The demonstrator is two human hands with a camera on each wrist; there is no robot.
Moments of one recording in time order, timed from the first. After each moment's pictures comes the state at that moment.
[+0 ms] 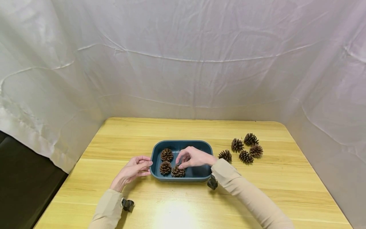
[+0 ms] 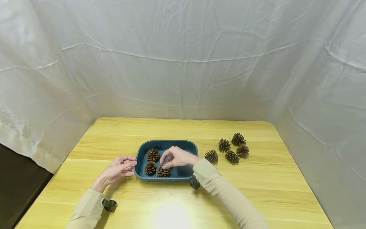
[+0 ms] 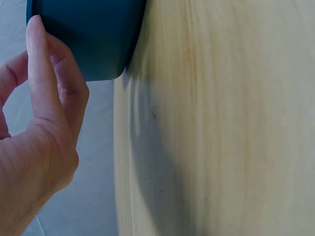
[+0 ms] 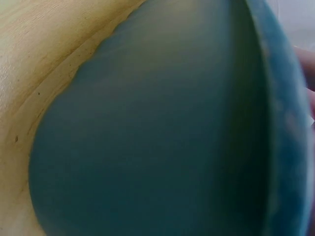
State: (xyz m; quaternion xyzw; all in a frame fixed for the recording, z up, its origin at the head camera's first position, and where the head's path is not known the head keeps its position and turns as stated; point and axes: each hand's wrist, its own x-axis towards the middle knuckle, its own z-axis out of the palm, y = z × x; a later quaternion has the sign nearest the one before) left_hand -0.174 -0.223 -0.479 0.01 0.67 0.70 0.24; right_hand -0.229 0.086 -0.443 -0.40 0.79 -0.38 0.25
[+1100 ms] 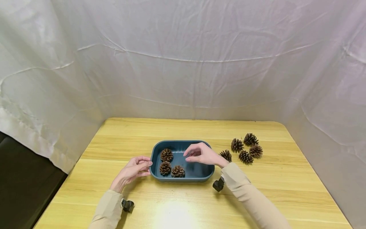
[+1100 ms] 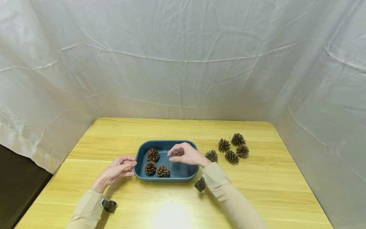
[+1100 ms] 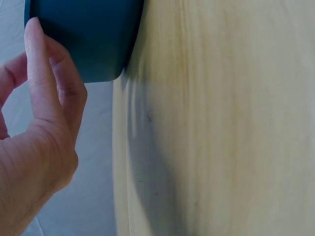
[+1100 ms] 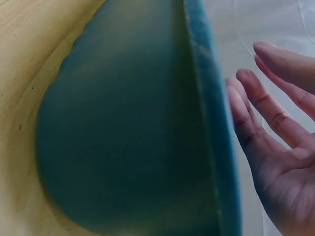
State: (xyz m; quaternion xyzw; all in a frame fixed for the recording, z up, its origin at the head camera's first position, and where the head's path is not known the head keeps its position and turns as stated) left_hand -0.173 -0.221 -0.479 0.01 0.67 0.71 0.24; right_hand -0.224 0.120 -0.444 -0.37 0.78 -0.48 0.16
